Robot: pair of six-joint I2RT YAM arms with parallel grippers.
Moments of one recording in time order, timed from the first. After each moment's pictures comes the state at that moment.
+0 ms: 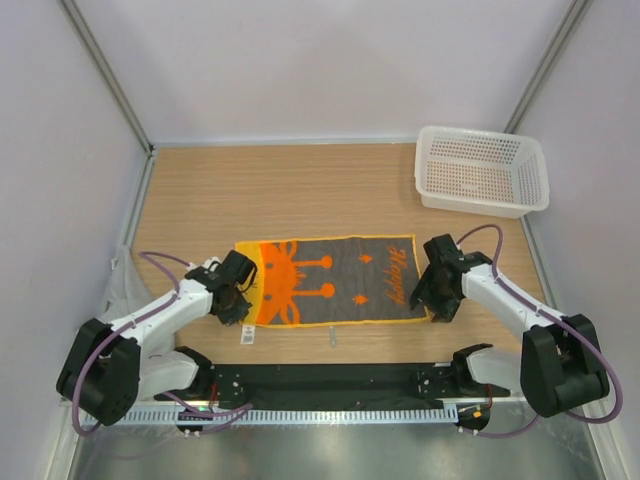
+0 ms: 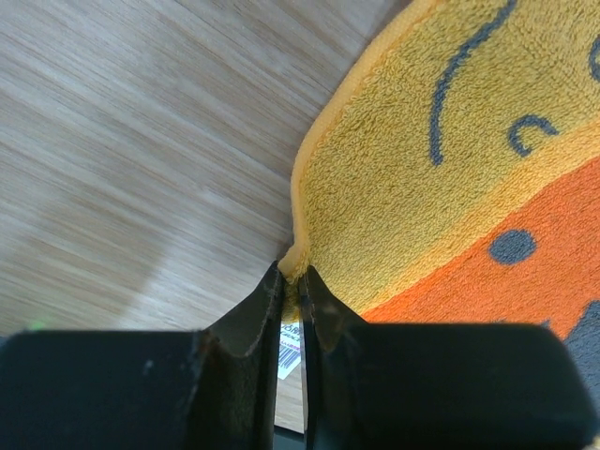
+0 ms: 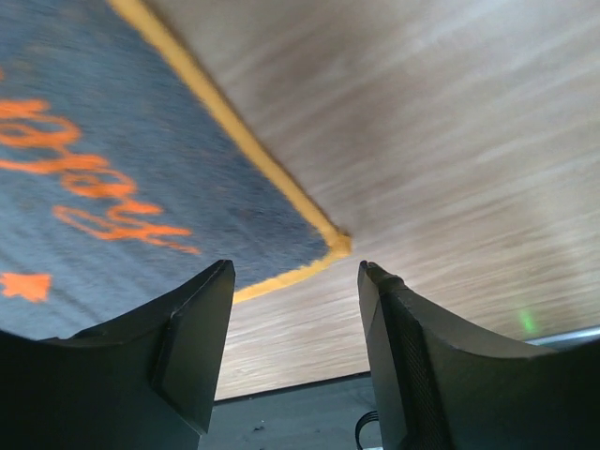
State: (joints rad) left arm -0.50 1.17 0.56 -0.76 -0.25 -1.10; right arm 0.28 1.20 0.65 -0.81 0.06 0.84
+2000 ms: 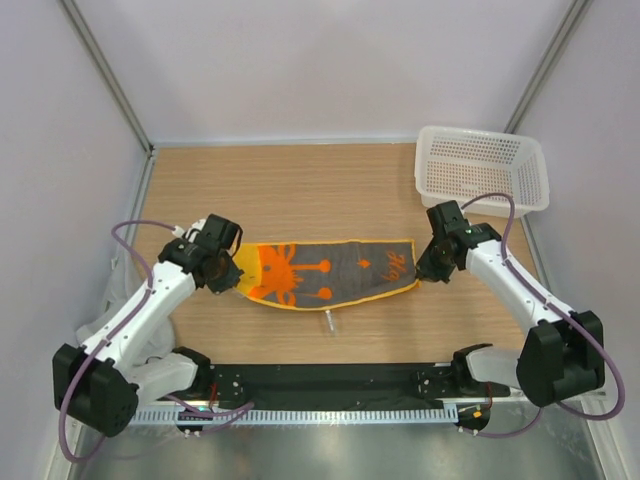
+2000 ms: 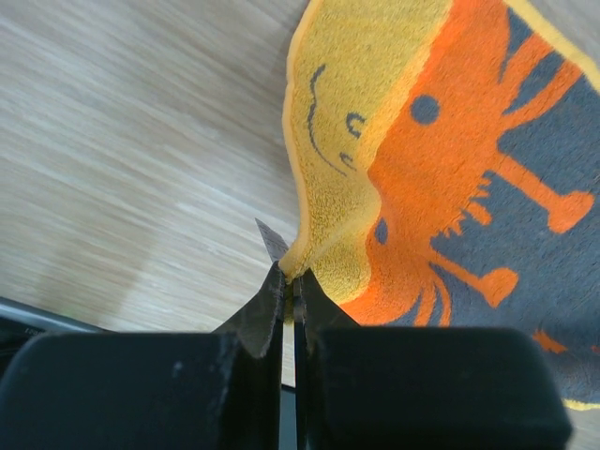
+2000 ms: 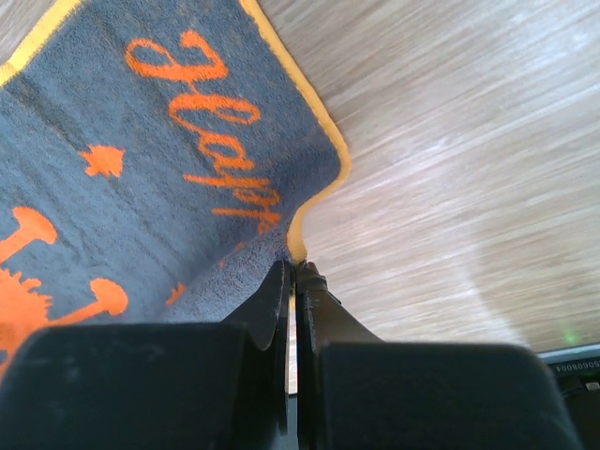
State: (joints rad) left arm -0.41 1.10 0.89 -0.98 -0.24 -0.96; right arm 0.26 1.23 0.89 -0.87 0.07 0.86
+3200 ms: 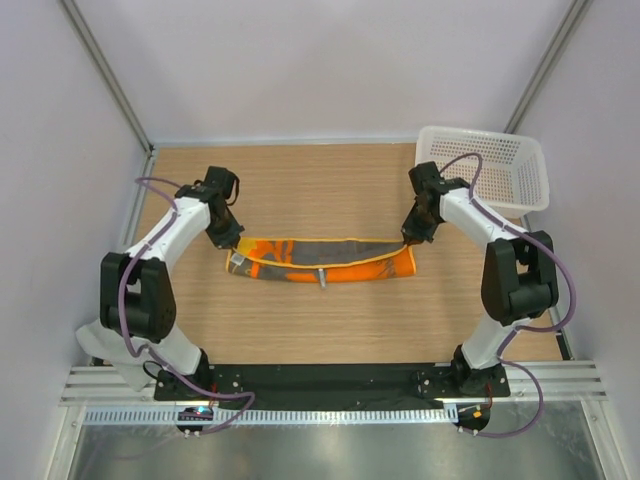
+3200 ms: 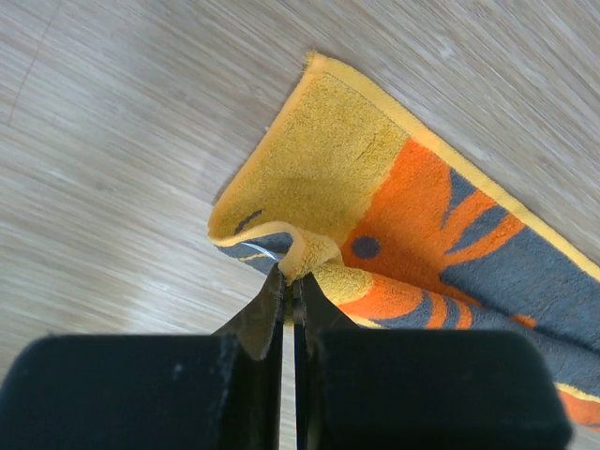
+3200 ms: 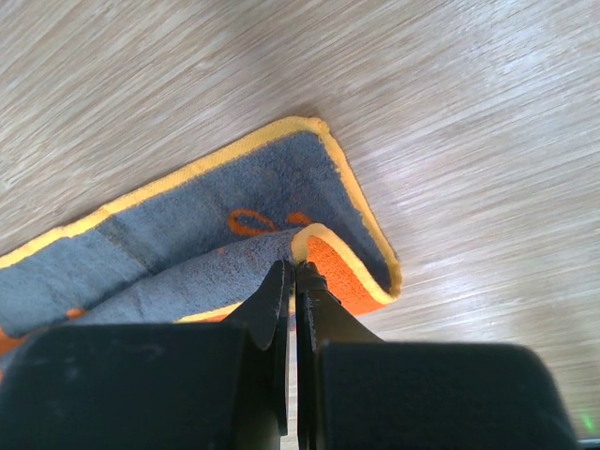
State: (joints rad) left arm -0.20 1.62 1.25 -0.88 -0.16 -0.77; right arm 0.23 1.71 1.27 -0.81 0.08 0.76
